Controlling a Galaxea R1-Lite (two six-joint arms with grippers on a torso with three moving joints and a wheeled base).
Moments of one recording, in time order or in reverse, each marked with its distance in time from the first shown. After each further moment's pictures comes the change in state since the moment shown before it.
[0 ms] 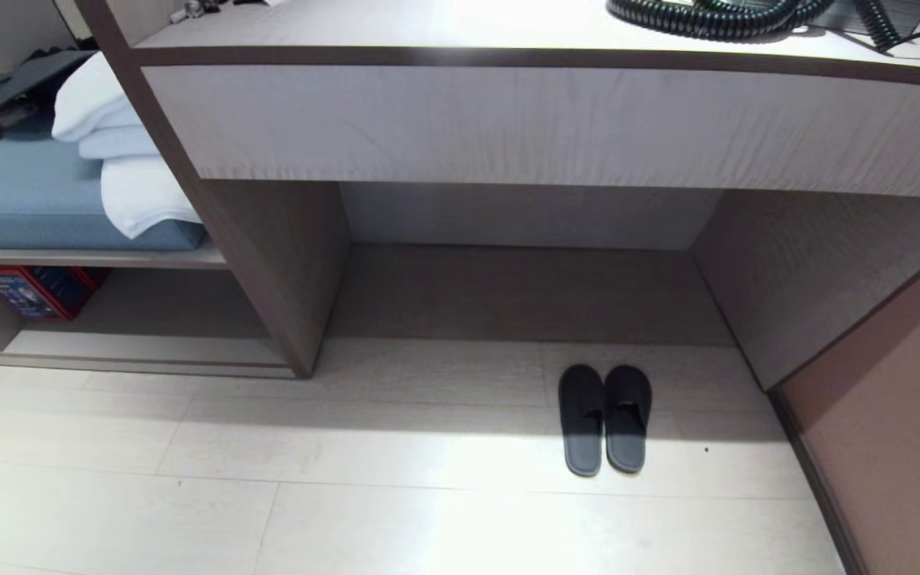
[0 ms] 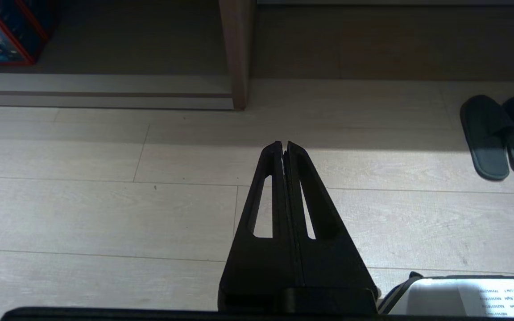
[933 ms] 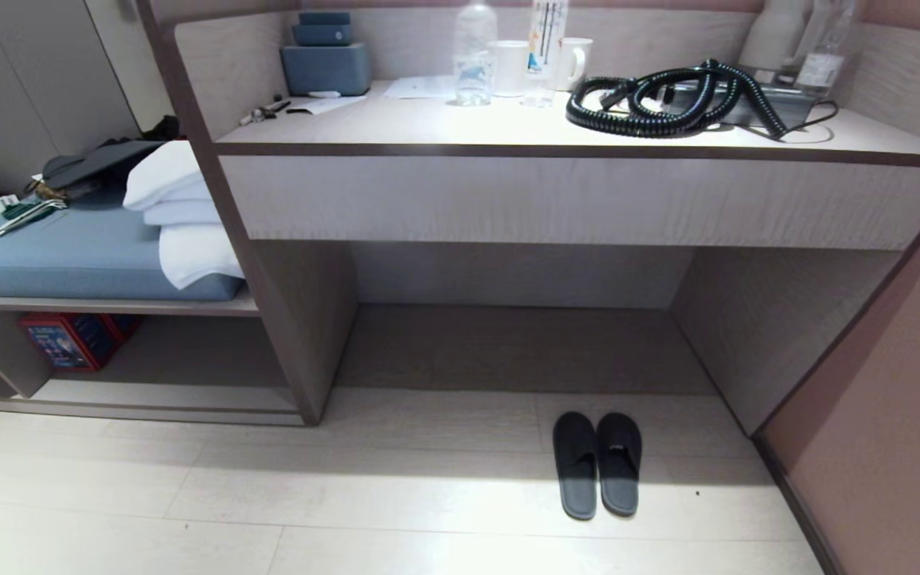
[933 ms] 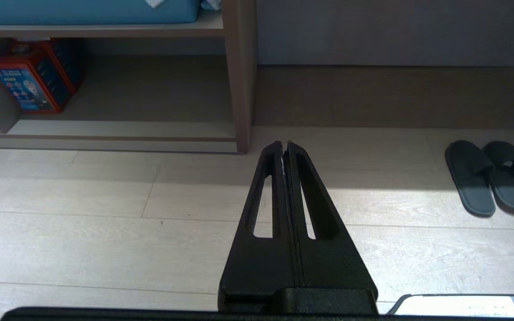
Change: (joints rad) left arm 0.000 0.000 0.000 0.000 0.000 0.000; right arm 0.000 0.000 0.000 0.000 -0.001 0.000
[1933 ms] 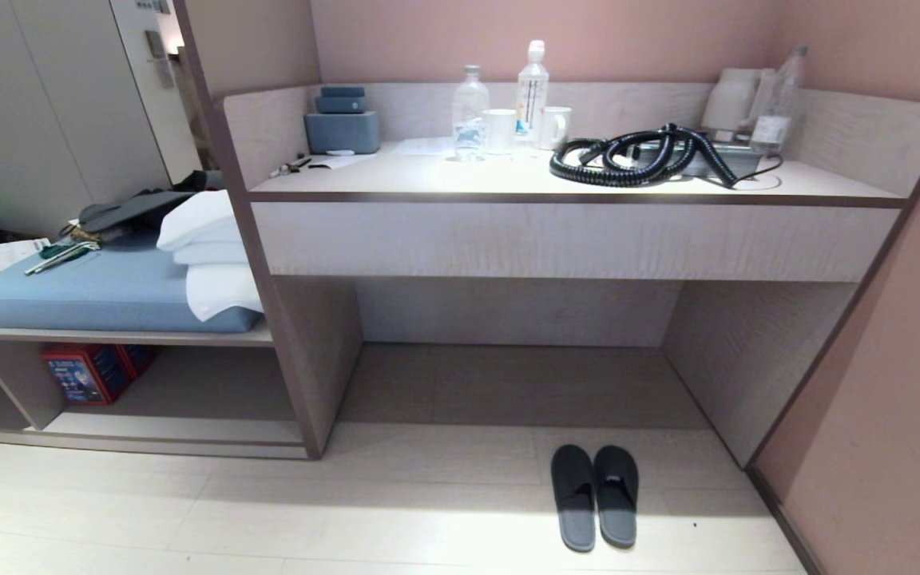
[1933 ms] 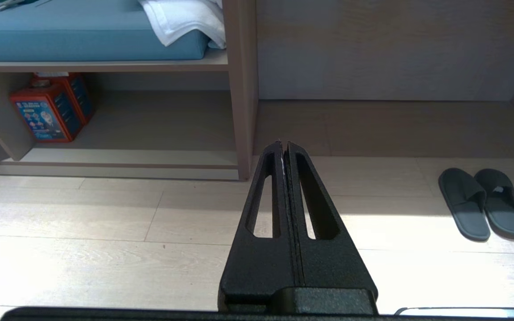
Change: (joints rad) left arm 0.000 0.000 0.000 0.000 0.000 0.001; right arm 0.000 0.000 0.000 0.000 0.000 0.000
